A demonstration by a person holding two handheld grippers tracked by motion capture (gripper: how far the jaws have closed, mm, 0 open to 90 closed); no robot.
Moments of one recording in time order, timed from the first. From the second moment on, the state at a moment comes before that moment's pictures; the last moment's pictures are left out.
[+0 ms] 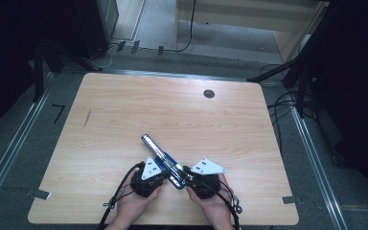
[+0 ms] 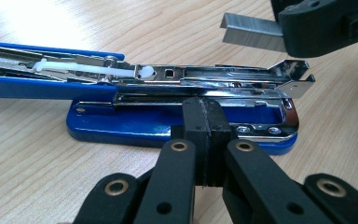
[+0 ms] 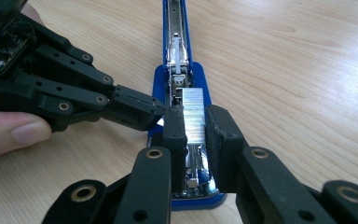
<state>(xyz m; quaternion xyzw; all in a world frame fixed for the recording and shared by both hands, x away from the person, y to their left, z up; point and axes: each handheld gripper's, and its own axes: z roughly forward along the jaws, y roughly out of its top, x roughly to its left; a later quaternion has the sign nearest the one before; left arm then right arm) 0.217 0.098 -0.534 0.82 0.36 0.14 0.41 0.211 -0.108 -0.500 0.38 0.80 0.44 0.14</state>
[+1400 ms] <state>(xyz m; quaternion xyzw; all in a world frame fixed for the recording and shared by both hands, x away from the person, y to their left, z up) 0.217 0.098 -0.534 0.82 0.36 0.14 0.41 0.224 -0.090 -0.495 0.36 0.85 0.36 0.12</state>
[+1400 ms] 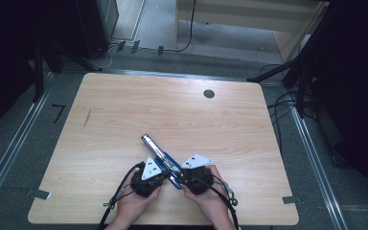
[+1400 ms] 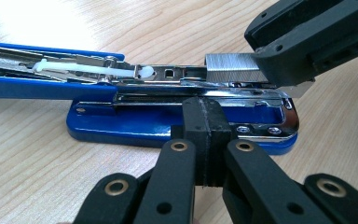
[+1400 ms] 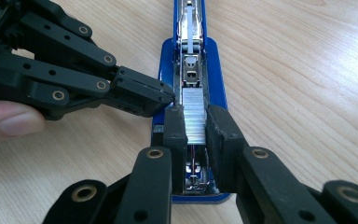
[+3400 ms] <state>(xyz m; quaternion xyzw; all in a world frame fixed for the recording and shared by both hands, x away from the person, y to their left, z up) 0.217 0.098 -0.533 0.82 0.36 0.14 0.41 0.226 -0.090 -0.498 0.37 0.85 0.36 0.12</state>
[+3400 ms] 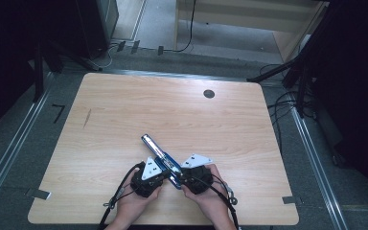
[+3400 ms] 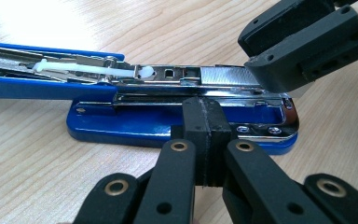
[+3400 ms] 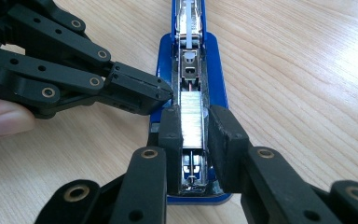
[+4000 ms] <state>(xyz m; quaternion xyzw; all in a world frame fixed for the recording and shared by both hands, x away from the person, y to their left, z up) 0.217 0.098 -0.533 0.82 0.36 0.14 0.41 0.239 -0.086 -0.501 0.38 0.83 0.40 0.11</state>
